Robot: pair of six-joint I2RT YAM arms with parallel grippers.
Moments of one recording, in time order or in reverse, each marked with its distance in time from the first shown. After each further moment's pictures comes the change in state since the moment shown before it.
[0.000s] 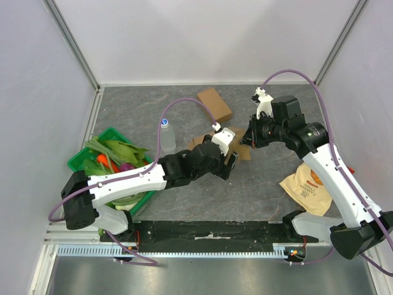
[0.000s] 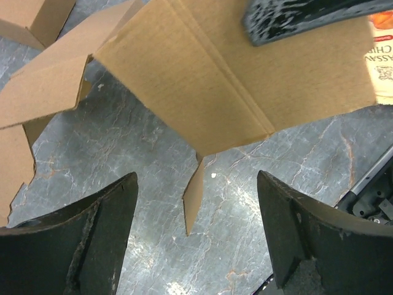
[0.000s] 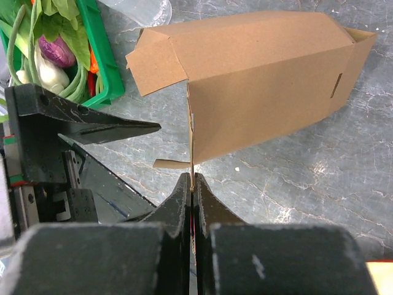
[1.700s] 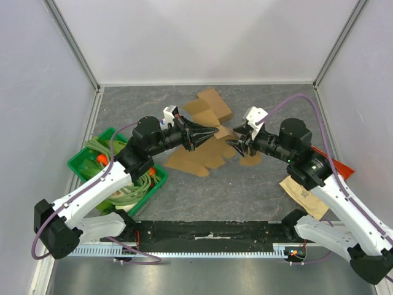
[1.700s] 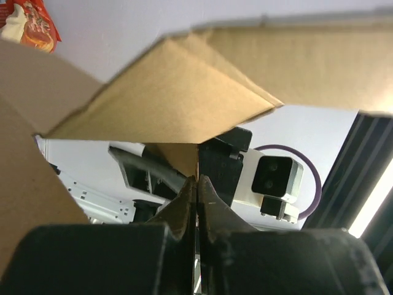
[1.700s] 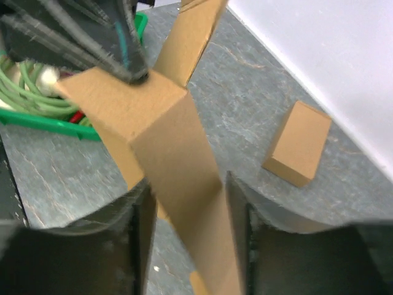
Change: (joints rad) left arm 0.421 -0.300 -0.164 0.365 0.684 -1.516; right arm 0.170 -0.283 -0.289 0.529 -0.023 -0.499
